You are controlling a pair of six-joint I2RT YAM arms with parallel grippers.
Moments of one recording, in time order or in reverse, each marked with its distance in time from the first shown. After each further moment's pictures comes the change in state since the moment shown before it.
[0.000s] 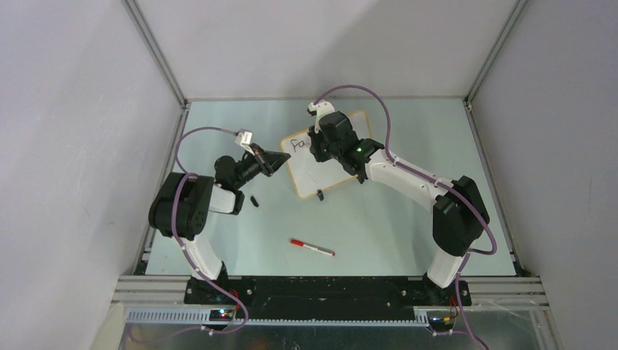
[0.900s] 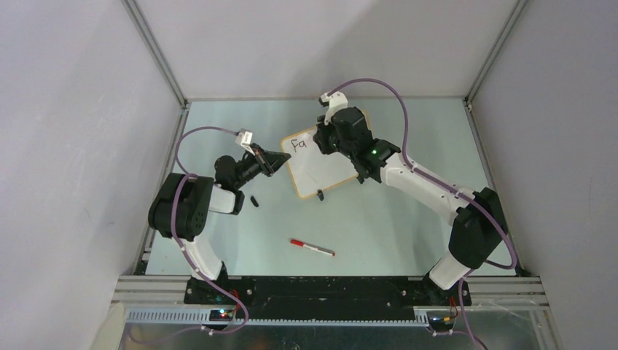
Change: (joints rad) left arm -0.003 -0.008 0.000 -0.008 0.001 0.006; right arm -0.011 -0.134 -0.059 0.090 -0.004 0.003
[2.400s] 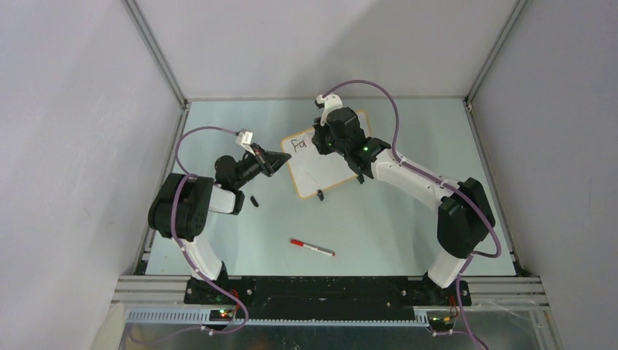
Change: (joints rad) left arm -0.002 -0.003 0.000 -0.006 -0.001 0.001; right arm -0.021 0.097 0.024 0.018 -0.003 0.004
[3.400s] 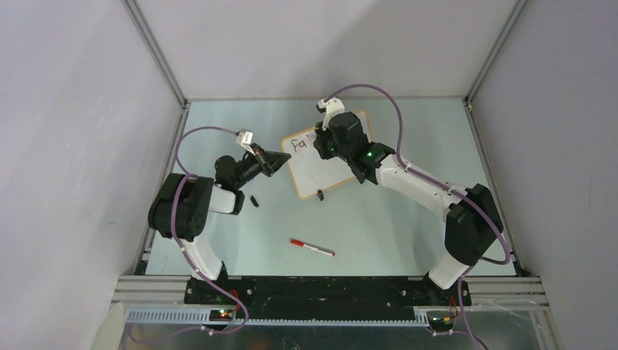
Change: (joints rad) left arm 0.000 -0.001 0.000 0.000 0.000 0.002; right arm 0.017 -0.061 -0.060 -0.003 0.014 -0.009
